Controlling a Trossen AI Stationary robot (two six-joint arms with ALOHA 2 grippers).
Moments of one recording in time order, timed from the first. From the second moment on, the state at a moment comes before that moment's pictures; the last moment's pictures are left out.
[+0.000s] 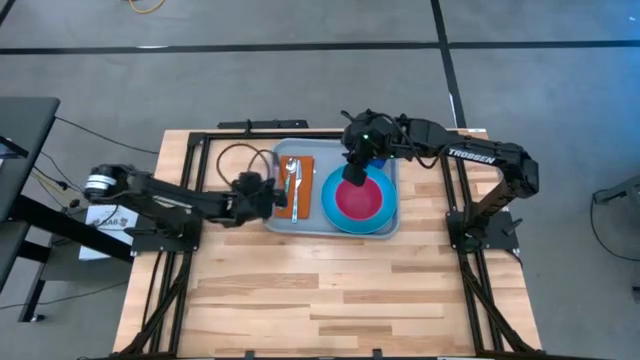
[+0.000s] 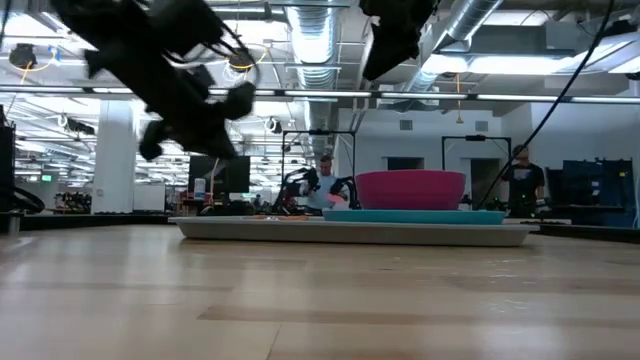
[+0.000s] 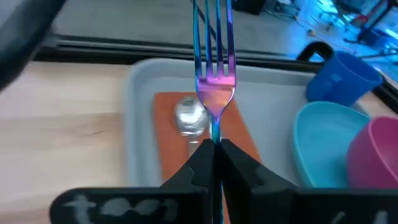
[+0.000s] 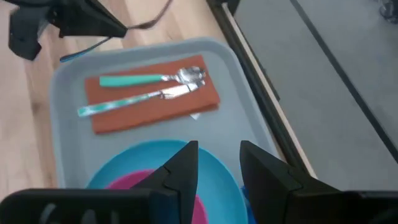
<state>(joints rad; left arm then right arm) -0.02 1.32 0.57 -0.02 -0.93 -1.06 -0.25 1.58 1.58 -0.84 0.19 -0.07</state>
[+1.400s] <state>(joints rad) 0.18 1.90 1.10 -0.15 -0.69 -1.04 -0.40 1.53 1.58 -0.99 0.19 -0.05</state>
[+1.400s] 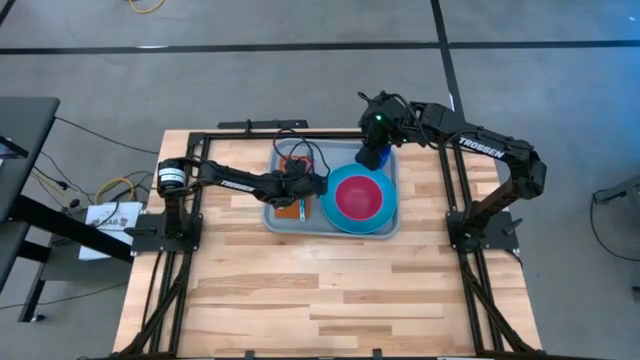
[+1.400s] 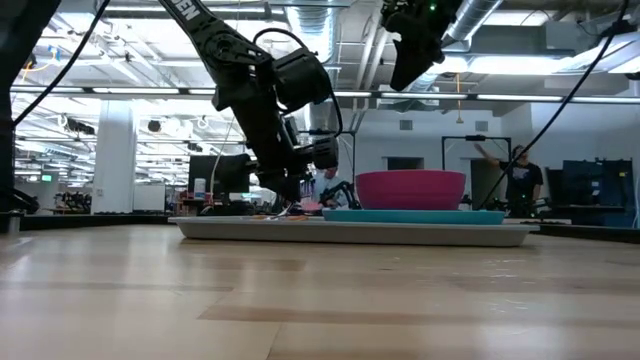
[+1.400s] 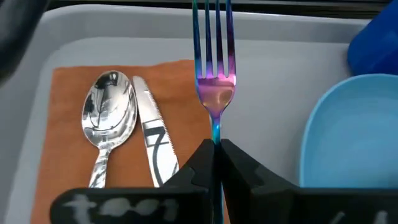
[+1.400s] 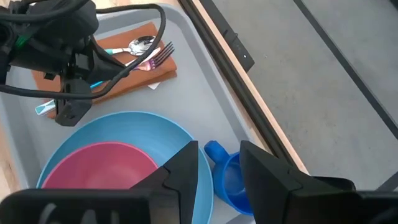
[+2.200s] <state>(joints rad) 0.18 1.90 1.10 -0.33 -0.75 -1.16 -0.40 1.53 1.58 -1.02 0.19 -0.05</state>
